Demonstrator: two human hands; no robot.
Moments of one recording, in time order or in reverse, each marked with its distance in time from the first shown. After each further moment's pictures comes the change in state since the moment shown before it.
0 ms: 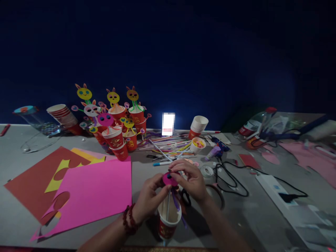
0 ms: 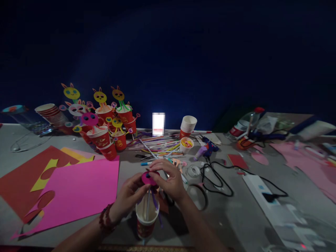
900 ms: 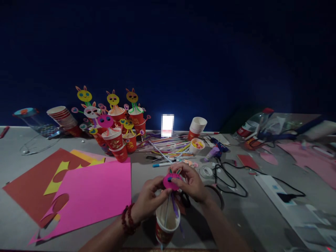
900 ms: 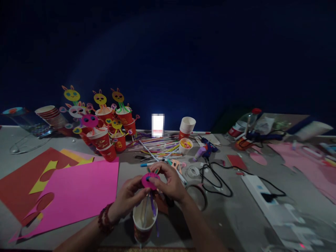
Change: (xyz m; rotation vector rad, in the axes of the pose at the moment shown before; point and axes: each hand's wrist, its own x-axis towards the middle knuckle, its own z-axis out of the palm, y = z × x) left_hand 0.000 -0.003 -0.005 0.078 -0.047 0.053; right_hand -0.008 0.004 -0.005 0.159 -0.132 0.183
